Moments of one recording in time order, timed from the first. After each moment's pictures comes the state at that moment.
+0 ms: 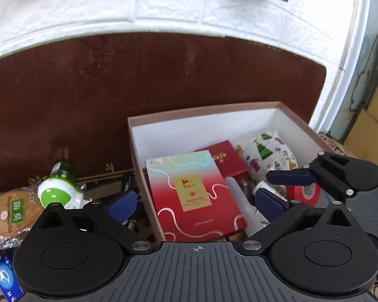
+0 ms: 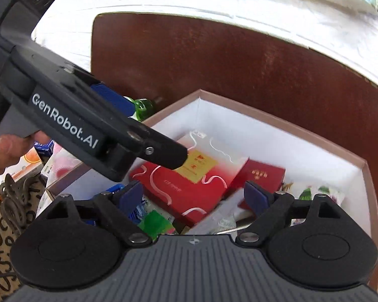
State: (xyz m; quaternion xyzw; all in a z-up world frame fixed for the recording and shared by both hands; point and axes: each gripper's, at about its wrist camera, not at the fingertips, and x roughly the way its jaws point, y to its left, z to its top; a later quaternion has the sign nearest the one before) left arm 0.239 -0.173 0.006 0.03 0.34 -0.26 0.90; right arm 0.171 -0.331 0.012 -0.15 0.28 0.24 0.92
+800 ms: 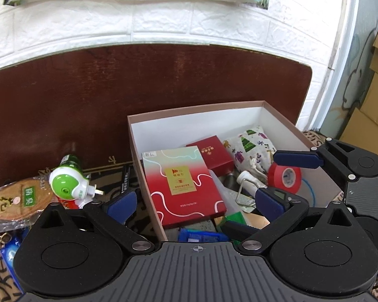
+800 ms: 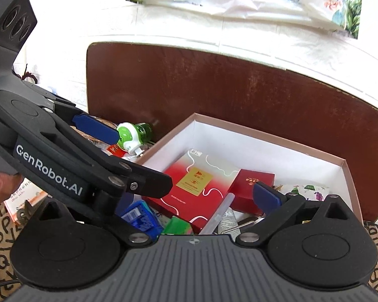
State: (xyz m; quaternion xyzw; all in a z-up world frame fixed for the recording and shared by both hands) left arm 0.190 -0.165 0.029 0.03 0.33 -0.26 0.91; right arm 0.133 -0.324 0.040 -0.11 0.24 0.21 0.94
